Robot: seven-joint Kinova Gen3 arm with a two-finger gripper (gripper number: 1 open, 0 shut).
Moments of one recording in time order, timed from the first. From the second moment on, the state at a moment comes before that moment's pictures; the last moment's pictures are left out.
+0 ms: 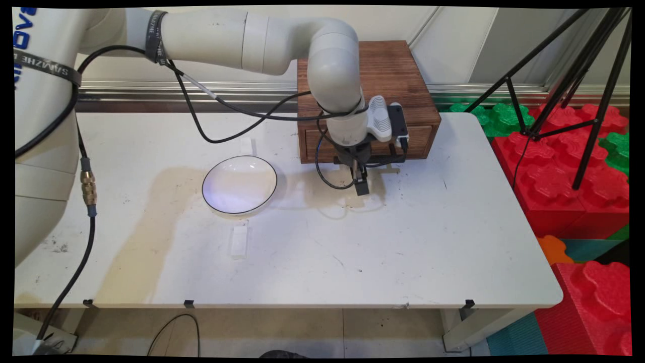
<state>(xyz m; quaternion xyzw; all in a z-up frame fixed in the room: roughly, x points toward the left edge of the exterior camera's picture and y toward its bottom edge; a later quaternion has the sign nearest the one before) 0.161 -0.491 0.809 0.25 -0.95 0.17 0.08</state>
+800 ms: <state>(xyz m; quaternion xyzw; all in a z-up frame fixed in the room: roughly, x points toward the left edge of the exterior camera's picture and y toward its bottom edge) 0.154 -0.457 0.815 0.21 -0.96 0.15 0.08</state>
